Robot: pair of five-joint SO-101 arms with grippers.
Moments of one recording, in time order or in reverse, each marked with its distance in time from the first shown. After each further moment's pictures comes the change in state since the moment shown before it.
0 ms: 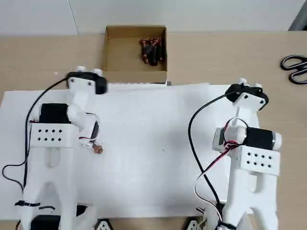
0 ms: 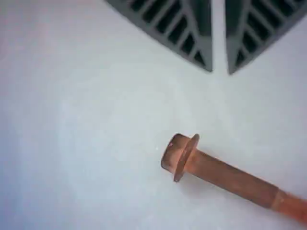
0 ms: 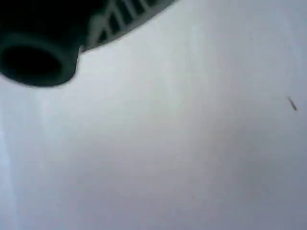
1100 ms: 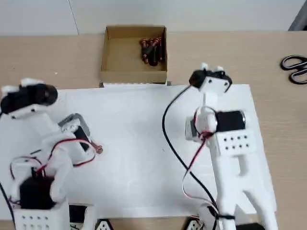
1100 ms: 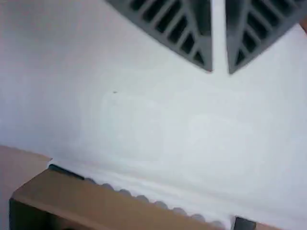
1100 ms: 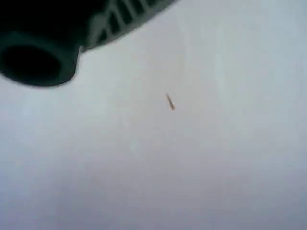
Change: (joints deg) left arm 0.1 -38.9 14.9 -19.3 40.6; right arm -18.2 7.5 -8.4 0.3 -7.5
